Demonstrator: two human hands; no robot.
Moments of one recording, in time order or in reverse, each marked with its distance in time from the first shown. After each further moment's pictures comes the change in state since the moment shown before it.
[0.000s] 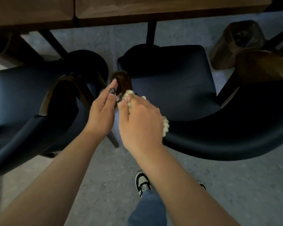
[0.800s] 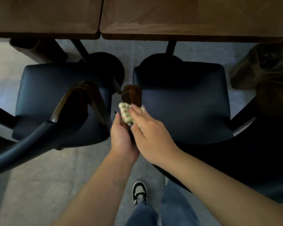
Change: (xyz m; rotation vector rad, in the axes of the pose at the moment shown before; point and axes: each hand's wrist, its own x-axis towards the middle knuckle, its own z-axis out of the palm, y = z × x) left_hand -0.004 0.023 0.063 -1.159 0.423 -0.657; right_hand 0.042 0.043 -0.010 0.326 -0.373 -0.369
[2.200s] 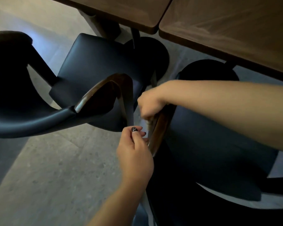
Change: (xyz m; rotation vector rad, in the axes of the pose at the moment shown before) left_hand -0.001 -0.010 0.020 0.643 0.674 0.562; right_hand 0.216 -0.012 0.018 -1.123 -1.114 -0.519
